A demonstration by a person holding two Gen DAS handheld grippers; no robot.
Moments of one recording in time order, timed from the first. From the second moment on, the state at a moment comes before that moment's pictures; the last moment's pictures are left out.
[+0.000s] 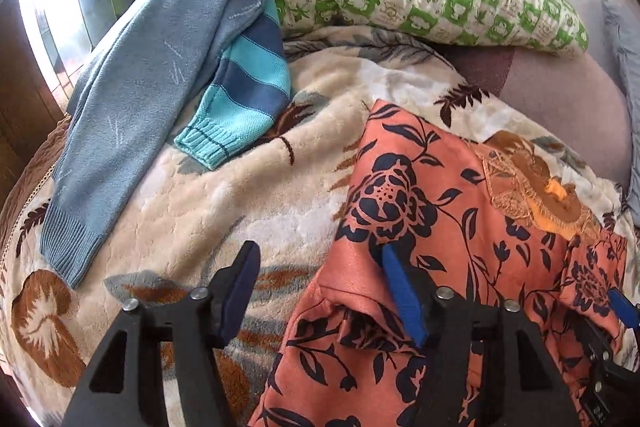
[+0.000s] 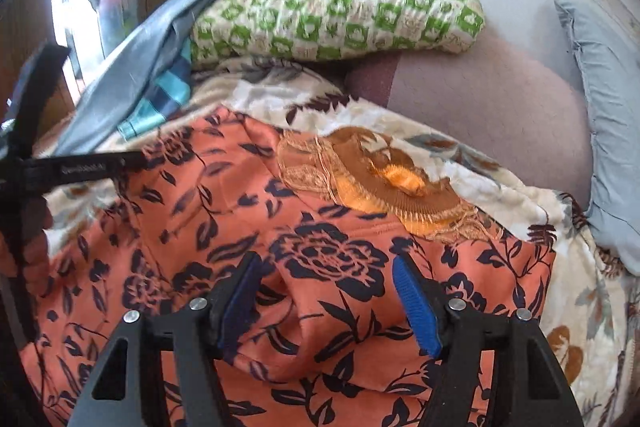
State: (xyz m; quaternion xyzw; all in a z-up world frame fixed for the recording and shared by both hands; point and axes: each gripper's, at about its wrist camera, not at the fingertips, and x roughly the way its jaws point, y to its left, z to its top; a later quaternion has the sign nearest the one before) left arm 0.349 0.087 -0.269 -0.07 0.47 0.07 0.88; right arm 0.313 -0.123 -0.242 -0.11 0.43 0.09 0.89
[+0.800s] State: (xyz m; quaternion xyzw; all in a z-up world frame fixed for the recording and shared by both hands) left arm 0.344 0.084 -0.278 -0.05 0.48 0.05 0.87; right arm 0.309 -0.358 -0.256 0.35 0.45 0.05 0.82
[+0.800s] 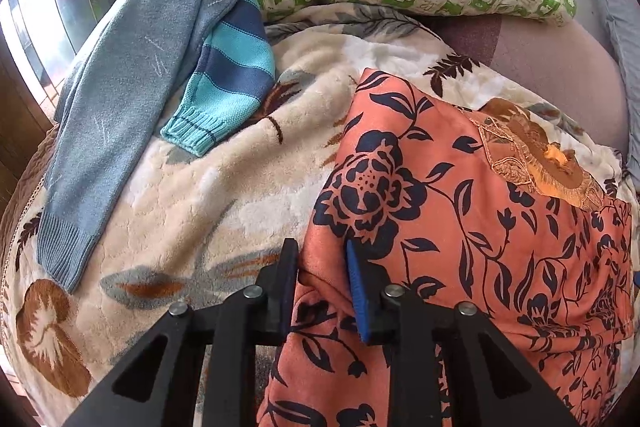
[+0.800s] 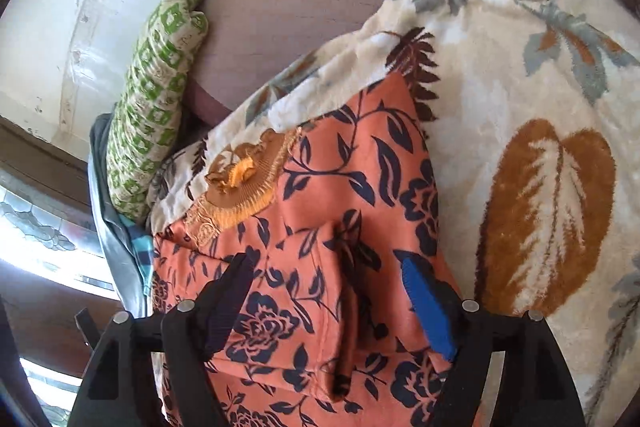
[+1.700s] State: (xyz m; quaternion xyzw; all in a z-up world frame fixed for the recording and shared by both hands) left arm 0.332 0.048 -0.279 0.04 0.48 0.06 0.88; right arm 0.316 -0.377 -0.247 0.27 0.38 -0.02 0.89
